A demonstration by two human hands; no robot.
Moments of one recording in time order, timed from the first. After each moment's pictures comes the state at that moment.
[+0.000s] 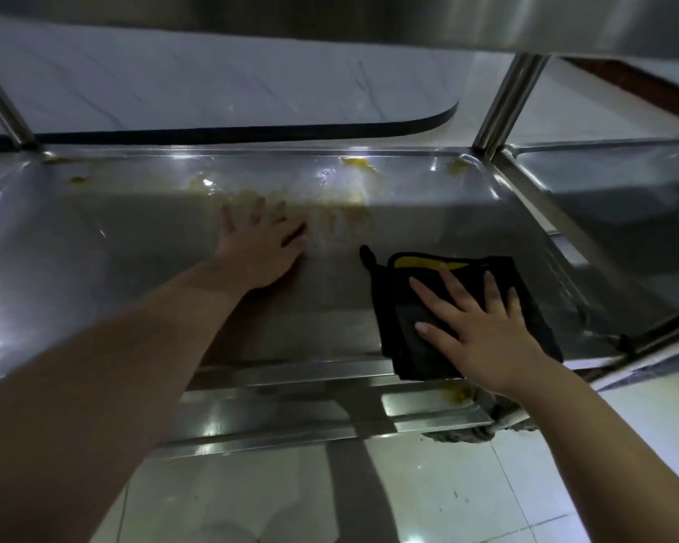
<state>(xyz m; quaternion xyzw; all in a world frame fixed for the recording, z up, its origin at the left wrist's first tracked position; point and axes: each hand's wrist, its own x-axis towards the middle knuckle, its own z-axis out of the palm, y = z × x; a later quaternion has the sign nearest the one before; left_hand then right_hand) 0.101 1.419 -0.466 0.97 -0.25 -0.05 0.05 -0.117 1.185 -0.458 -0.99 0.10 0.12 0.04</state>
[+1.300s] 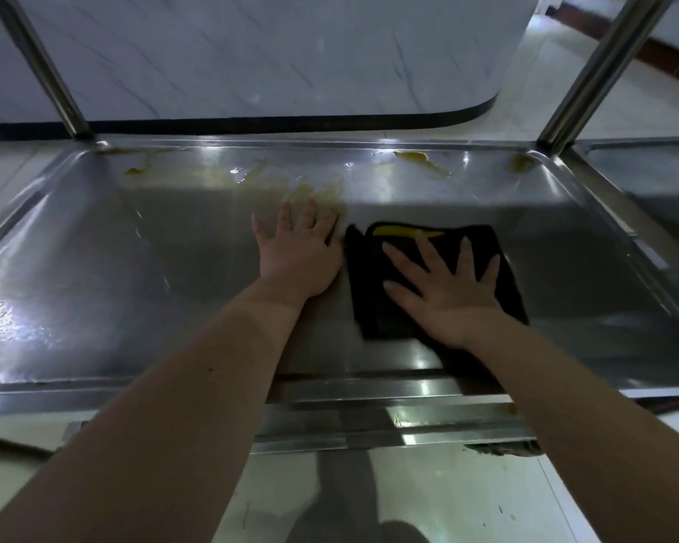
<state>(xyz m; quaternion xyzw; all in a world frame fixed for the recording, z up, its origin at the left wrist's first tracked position) 0.112 1.439 -0.482 0.98 -0.17 -0.03 0.07 -0.011 1.268 -0.467 -0.99 0.11 0.10 0.05</state>
